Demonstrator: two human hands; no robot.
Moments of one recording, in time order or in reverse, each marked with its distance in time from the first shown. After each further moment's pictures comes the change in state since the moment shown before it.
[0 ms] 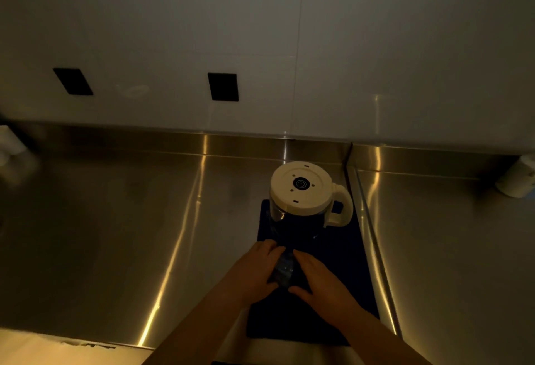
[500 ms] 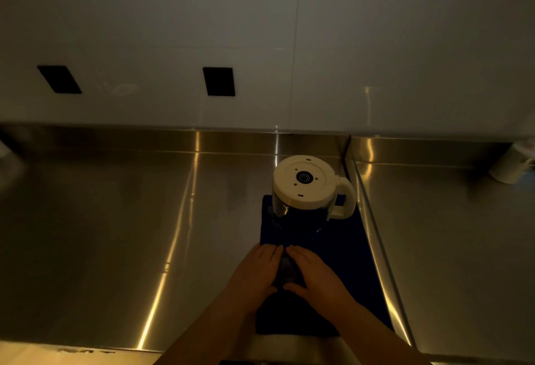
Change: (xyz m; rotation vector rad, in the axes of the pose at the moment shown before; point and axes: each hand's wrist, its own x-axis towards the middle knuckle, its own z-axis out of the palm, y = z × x) left_hand -0.007 -0.012 0.018 0.234 -0.032 0.000; right_hand 0.012 -0.018 0.016 -0.052 0.027 0.001
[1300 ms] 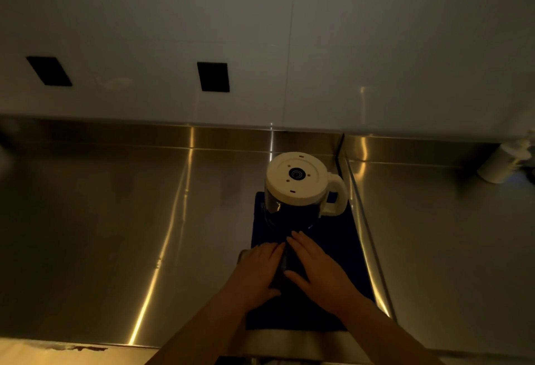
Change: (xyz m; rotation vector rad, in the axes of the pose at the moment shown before) left_hand 0.004 0.012 0.010 -0.095 0.049 0.039; right_hand -0.012 0.012 -0.020 -0.106 0.113 -0.080
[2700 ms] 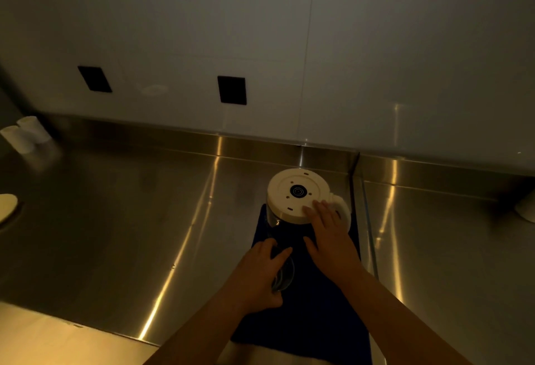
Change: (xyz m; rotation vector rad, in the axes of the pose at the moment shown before) left_hand 0.015 0.032 -0.040 0.010 0.045 -0.126; right_hand 0.056 0.037 -0.068 -0.098 0.211 -0.020
